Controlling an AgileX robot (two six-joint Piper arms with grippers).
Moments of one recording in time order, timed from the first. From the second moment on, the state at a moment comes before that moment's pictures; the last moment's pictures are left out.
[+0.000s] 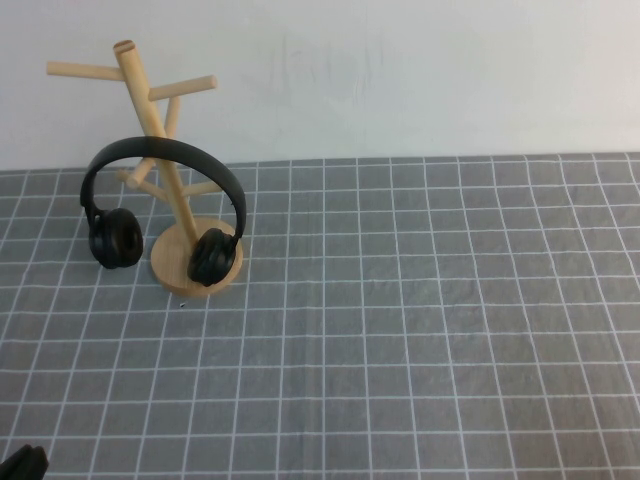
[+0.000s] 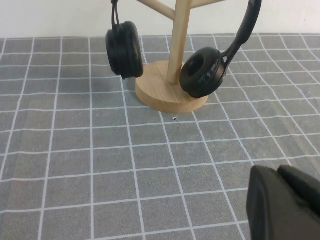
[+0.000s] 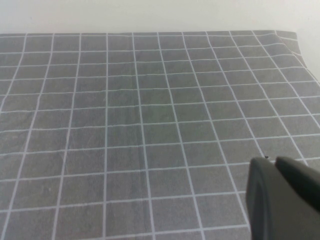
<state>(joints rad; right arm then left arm) -0.06 -0.03 0.03 -0.15 0.33 0.11 -0.27 -0.01 0.02 -0.02 0.37 -0.02</state>
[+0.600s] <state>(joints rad) -0.06 -0.03 0.03 -0.15 0.33 0.11 -0.27 -0.01 0.03 -0.02 -0.26 -0.02</state>
